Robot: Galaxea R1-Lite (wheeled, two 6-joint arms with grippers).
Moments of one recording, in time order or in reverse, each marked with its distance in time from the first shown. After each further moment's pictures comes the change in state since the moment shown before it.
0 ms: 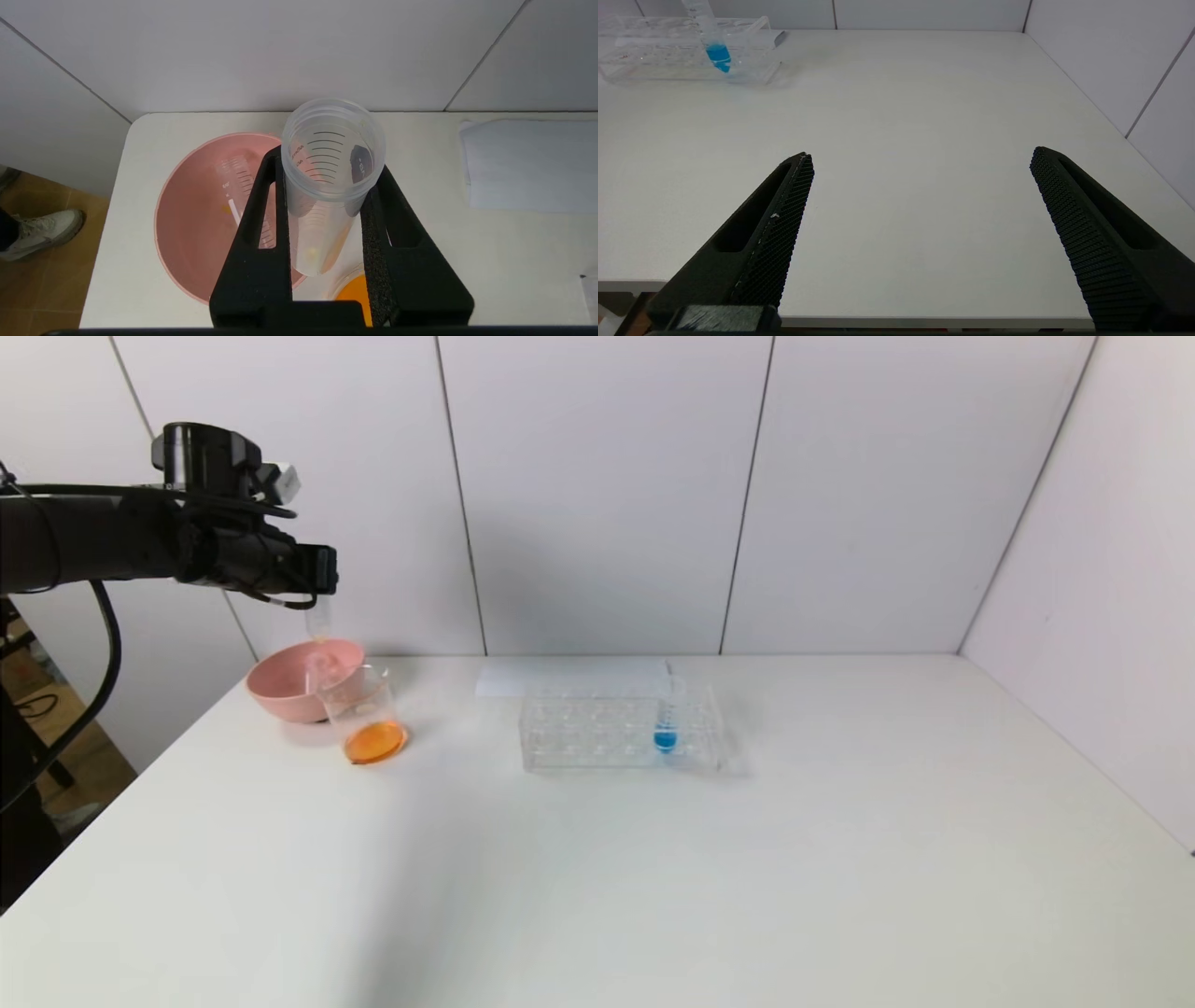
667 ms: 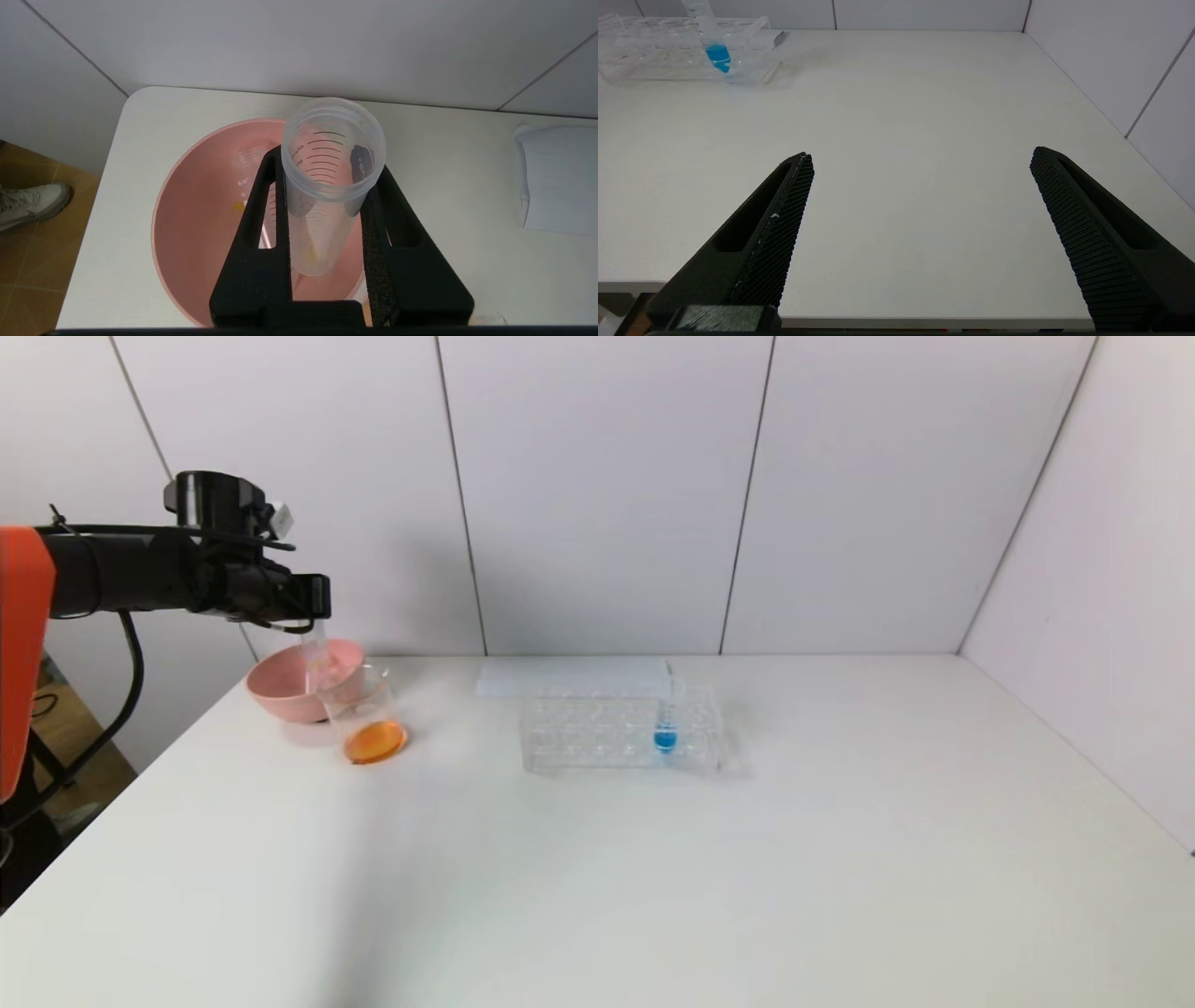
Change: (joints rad) left arm 0.051 0.110 -0.014 -0.056 -0.015 -0.037; right arm -0.001 0.000 0.000 0.000 0.000 0.000
